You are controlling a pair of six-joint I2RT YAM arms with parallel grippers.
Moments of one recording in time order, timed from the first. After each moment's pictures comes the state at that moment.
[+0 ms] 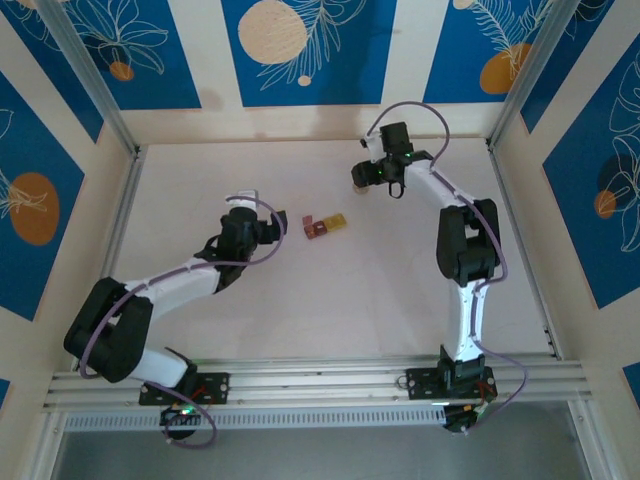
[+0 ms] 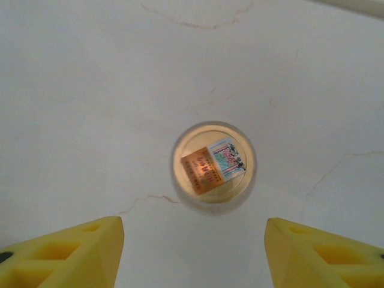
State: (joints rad) left arm -0.53 1.43 0.71 0.26 -0.32 -0.38; right arm 0.25 2.06 1.71 -0.49 -0.16 -0.09
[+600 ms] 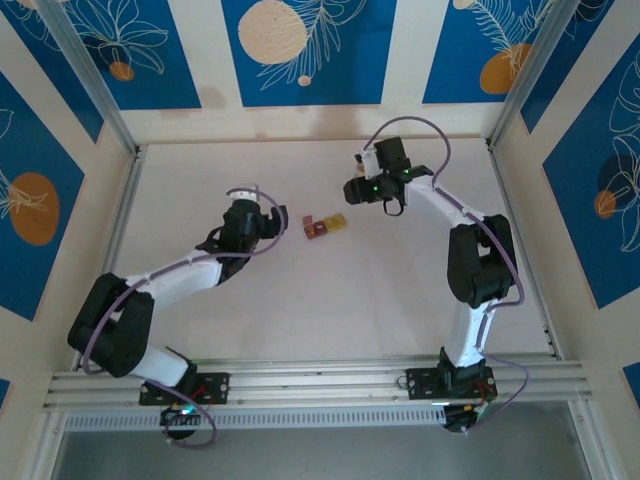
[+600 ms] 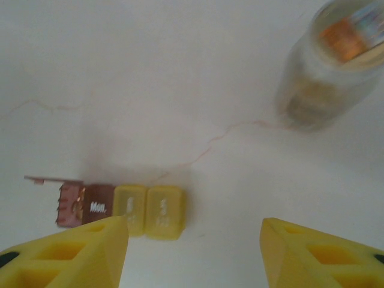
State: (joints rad) left arm -0.52 1.50 0.83 0.14 -0.28 -0.47; right arm 0.34 1.89 1.45 -0.49 -0.24 0.06
